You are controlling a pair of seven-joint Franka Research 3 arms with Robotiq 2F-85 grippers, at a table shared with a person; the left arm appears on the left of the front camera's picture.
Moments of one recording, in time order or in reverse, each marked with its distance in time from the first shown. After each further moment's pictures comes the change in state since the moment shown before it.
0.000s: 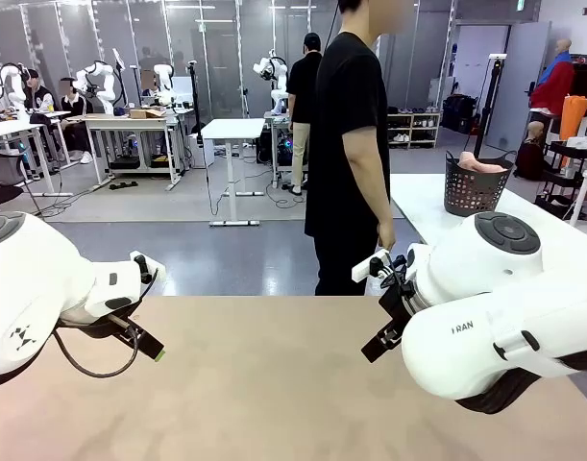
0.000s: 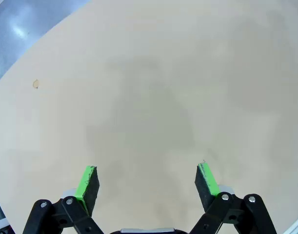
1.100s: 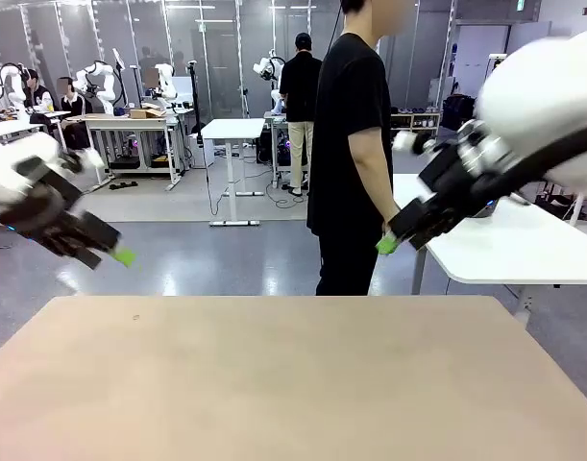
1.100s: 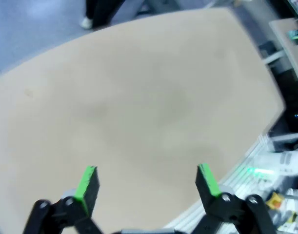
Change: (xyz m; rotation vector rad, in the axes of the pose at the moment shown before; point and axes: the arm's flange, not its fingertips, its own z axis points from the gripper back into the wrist) left arm 0.043 0.089 0.170 -0.434 -0.092 0.296; right arm 0.076 -0.101 0.169 0.474 -0.041 -0.201
